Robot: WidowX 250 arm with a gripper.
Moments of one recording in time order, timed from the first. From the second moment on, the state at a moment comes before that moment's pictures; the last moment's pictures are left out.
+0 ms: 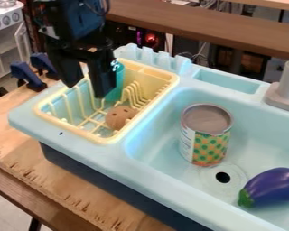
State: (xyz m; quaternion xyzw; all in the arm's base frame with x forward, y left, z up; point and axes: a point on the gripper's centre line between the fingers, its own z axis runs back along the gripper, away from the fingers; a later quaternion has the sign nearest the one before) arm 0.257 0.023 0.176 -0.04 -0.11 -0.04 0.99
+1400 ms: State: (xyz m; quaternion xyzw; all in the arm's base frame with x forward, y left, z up) arm 0.308 0.006 0.122 -0.08 -0.13 -0.08 0.99
